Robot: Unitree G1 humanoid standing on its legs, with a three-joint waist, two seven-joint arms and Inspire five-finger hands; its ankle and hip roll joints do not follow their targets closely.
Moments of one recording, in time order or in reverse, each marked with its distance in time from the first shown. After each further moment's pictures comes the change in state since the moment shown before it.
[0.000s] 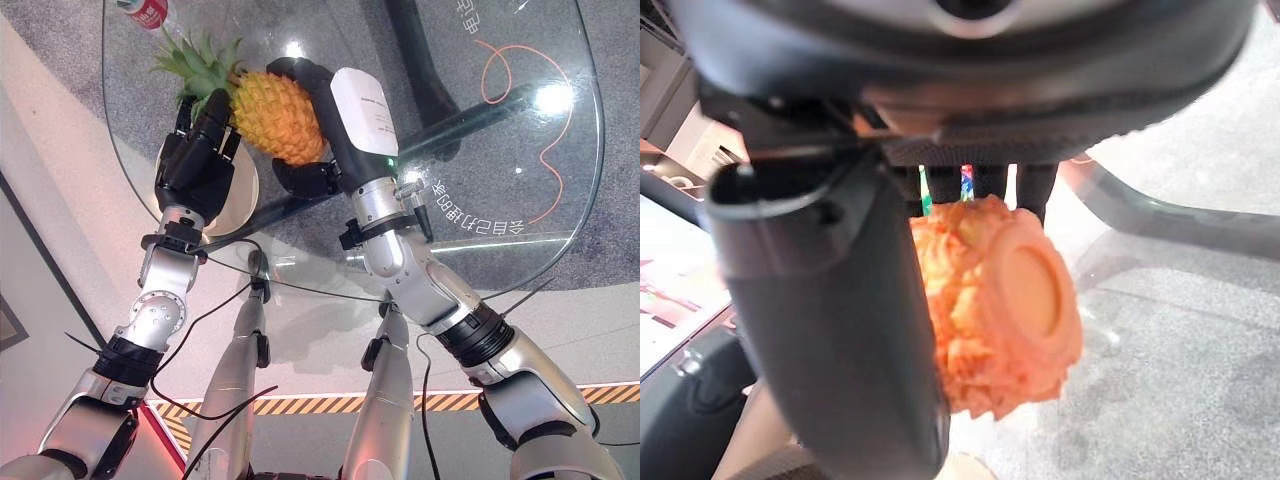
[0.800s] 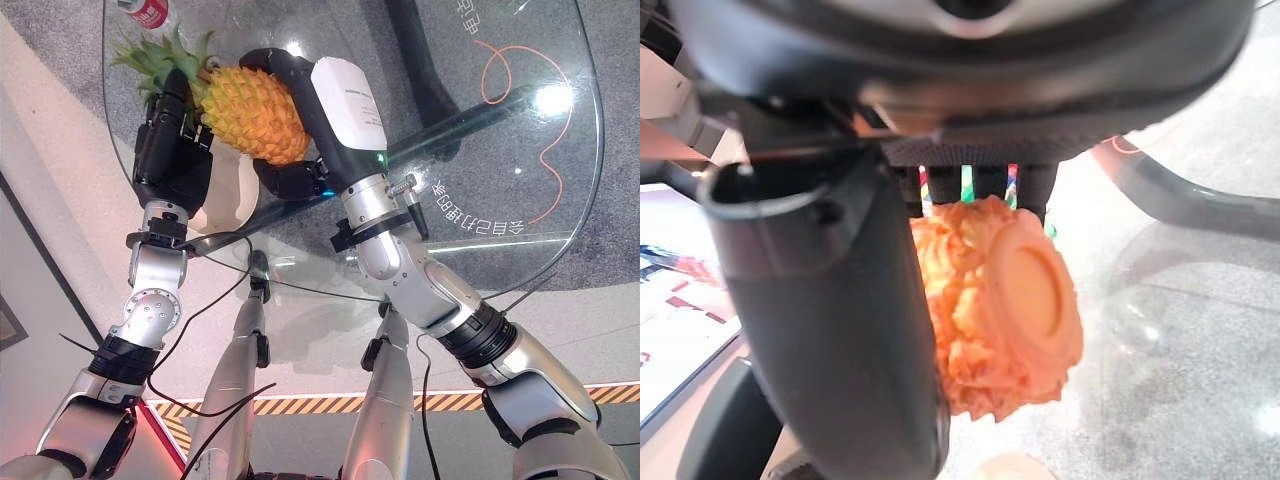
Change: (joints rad) left arm 0.000 0.008 0.028 0.003 0.006 -0.075 -0.011; right arm -0.021 -0.018 0.029 -0.086 0.000 0.006 0.013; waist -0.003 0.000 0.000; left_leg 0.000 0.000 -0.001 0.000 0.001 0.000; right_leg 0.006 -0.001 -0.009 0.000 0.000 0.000
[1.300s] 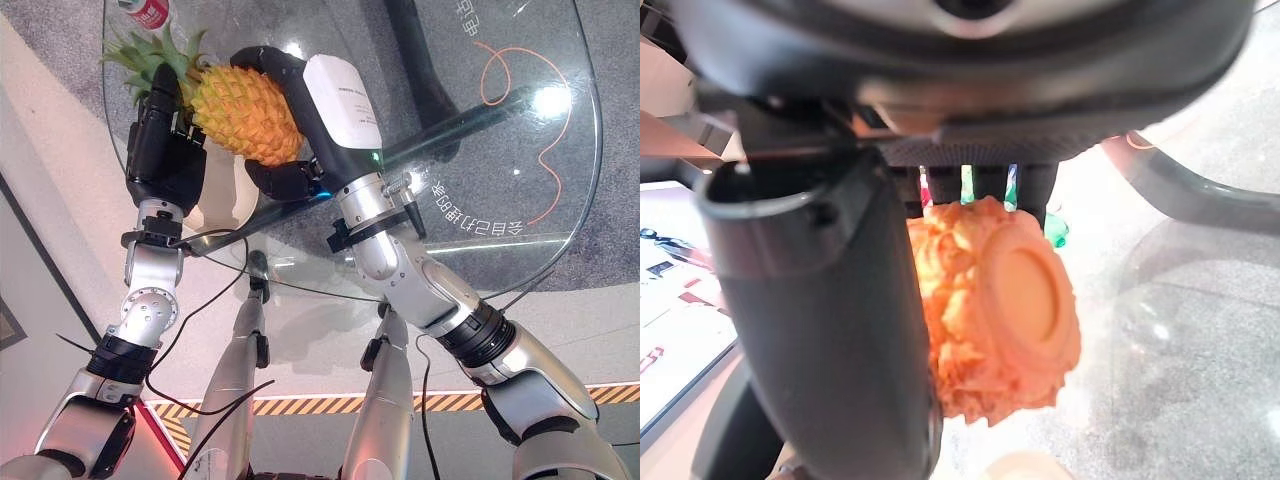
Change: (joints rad) left arm -0.001 0.004 0.010 0.001 0.000 -0.021 -0.005; right arm -0.010 0.003 0.016 -0.011 0.001 0.002 0.003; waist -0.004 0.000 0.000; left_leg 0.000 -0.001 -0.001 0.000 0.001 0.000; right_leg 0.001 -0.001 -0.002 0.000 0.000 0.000
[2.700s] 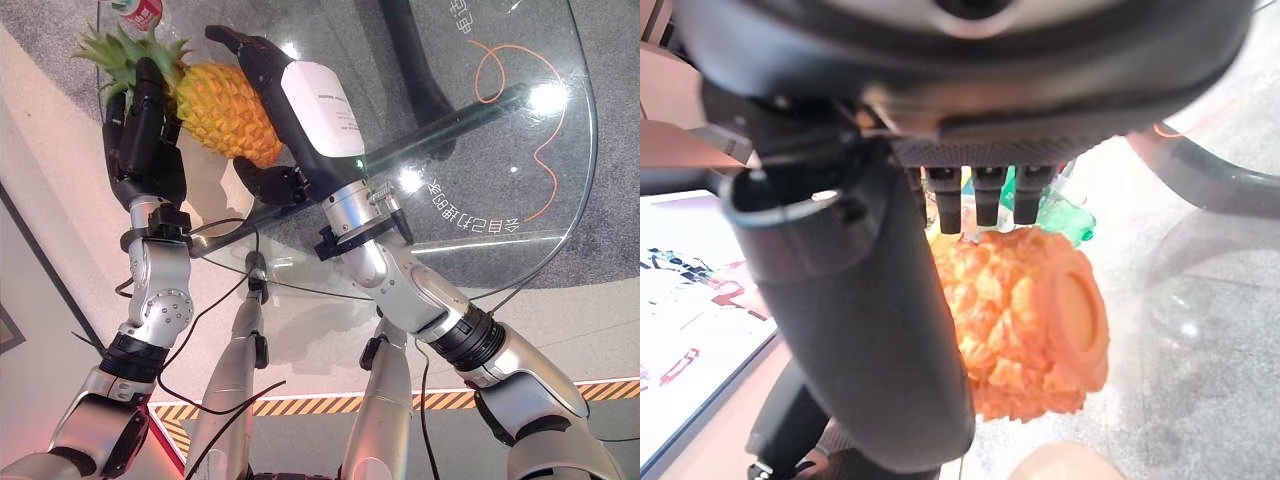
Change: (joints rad) left arm -0.016 -0.067 0.013 -0.007 0.354 -0.122 0.357; right arm 0.001 0.039 0.020 -0.024 -0.023 -0.020 -0.007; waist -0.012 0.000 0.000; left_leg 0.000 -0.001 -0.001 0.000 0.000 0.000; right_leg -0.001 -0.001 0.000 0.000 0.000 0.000
